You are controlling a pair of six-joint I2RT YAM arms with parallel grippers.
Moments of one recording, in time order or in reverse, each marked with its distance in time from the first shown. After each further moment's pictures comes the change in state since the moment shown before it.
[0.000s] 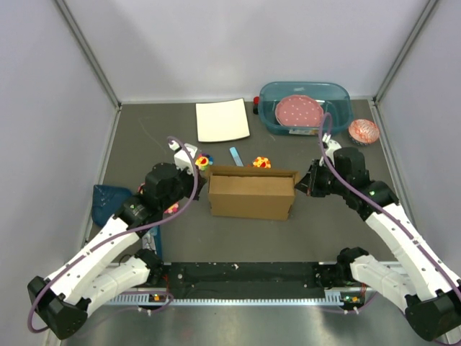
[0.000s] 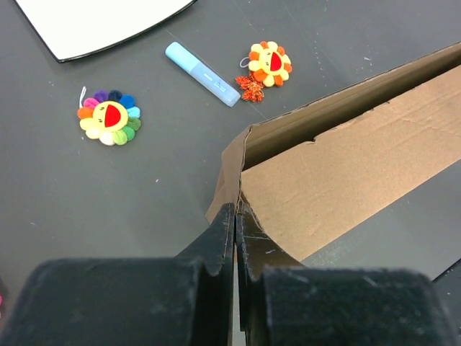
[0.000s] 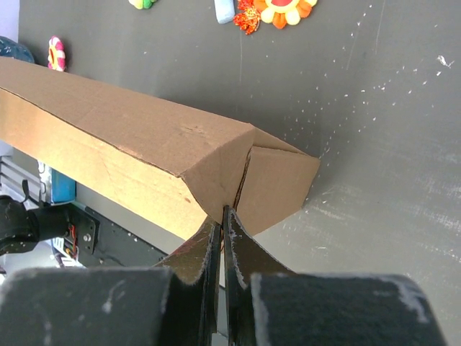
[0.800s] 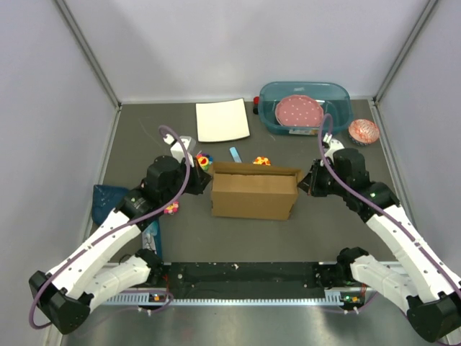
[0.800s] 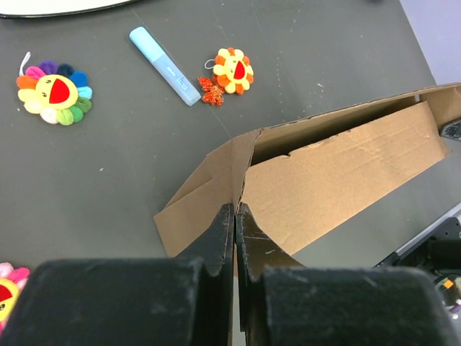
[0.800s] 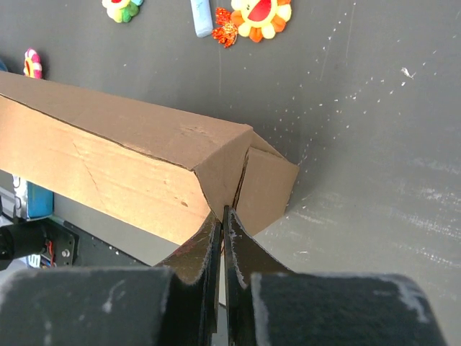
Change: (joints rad) left arm 0.005 0.055 0.069 -0.023 0.049 -0.261; right arm 0.021 -0.006 0.000 -0.002 0.083 -0.017
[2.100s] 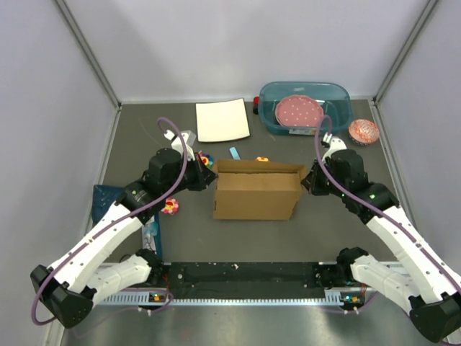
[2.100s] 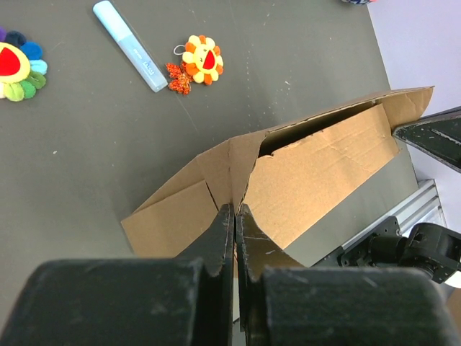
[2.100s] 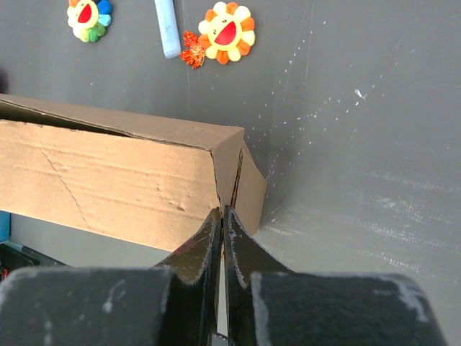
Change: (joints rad) left arm 0.006 0.071 0.100 -0.071 0.069 -0.158; right arm 0.039 -0.006 0.000 0.009 0.146 -0.045
